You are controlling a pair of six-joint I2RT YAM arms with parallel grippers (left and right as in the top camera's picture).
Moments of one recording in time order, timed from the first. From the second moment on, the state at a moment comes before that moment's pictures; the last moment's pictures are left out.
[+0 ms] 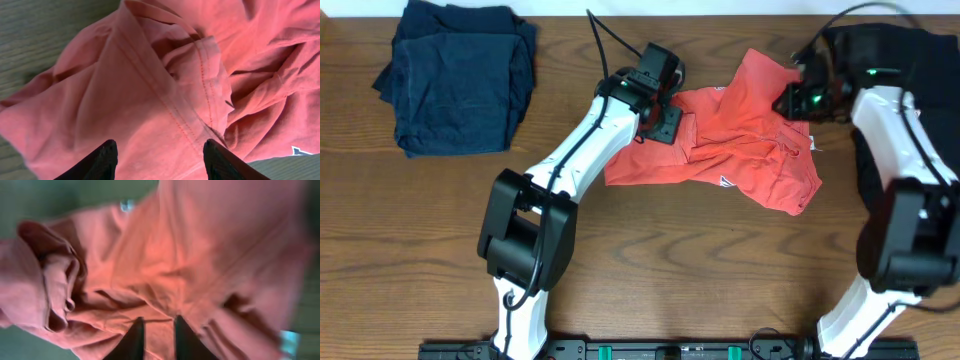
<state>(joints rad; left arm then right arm) -0.50 2.07 1.69 -0.78 0.07 -0.17 -0.08 1.94 1.55 -0.75 -0.41 -0.03</state>
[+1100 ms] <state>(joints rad) -0.51 2.12 1.69 -0.79 0.07 -0.17 -0.17 2.17 1.56 -0.74 -0.32 -0.05</state>
